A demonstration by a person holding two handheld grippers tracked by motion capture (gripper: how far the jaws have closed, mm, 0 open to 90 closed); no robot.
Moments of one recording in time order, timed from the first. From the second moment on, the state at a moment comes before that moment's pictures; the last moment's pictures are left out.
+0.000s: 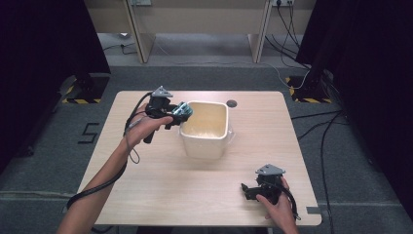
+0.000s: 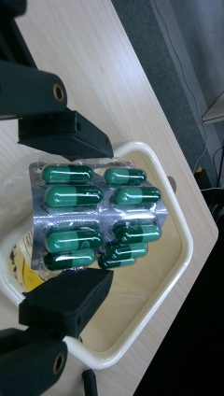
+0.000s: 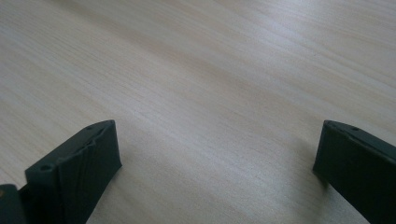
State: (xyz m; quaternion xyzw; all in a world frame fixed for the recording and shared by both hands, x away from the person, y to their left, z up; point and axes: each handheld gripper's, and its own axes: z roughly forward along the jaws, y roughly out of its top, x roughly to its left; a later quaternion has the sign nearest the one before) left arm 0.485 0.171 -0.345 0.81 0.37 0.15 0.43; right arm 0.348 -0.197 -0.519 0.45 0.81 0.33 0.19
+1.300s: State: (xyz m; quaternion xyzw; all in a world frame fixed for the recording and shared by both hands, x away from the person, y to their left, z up) left arm 0.495 0.117 -0.371 0.83 0.36 0.12 0.40; right arm 0.348 -0.197 -0.519 0.45 0.81 0.33 0.19
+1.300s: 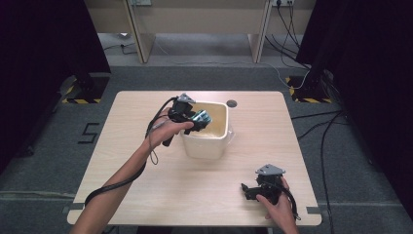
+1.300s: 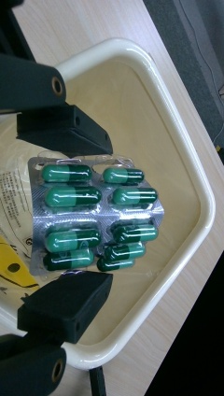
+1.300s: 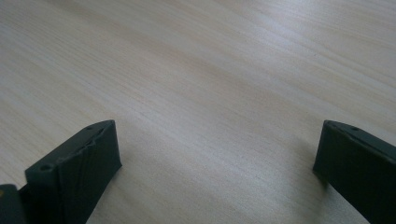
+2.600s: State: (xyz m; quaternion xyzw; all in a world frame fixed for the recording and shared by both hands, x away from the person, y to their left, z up) left arm 0.495 0.114 -0.367 0.82 0.36 0.12 0.42; right arm 0.347 -0.197 -0.519 0.45 0.81 0.33 0.19
